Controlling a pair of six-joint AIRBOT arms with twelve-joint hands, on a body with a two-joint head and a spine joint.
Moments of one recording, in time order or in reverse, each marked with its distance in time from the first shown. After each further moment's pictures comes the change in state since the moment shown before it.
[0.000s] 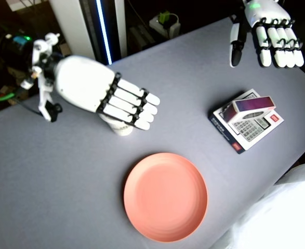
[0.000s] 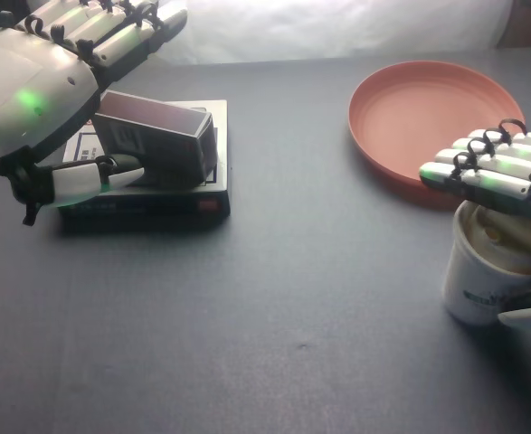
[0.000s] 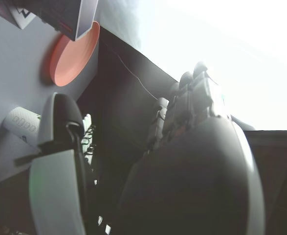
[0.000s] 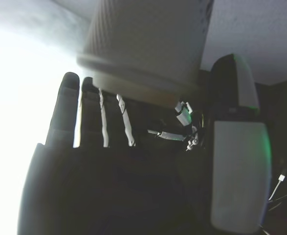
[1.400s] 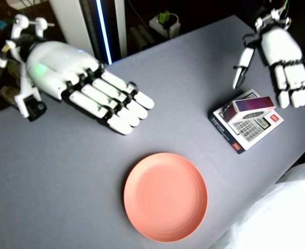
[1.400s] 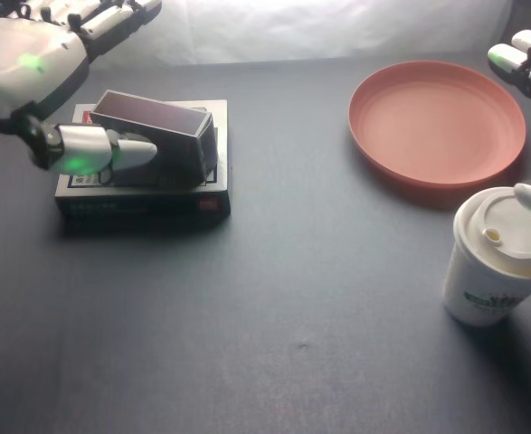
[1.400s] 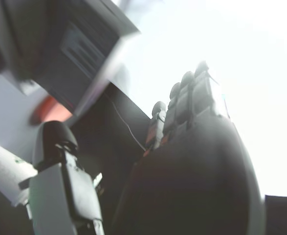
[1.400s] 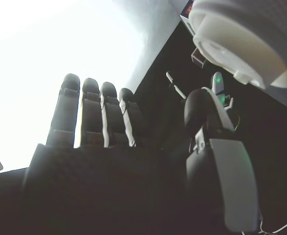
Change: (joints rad) left arm -0.064 -0.086 0.140 -0.165 0.133 0.021; right arm -0.052 0.064 -0.155 0.398 0.364 -0.515
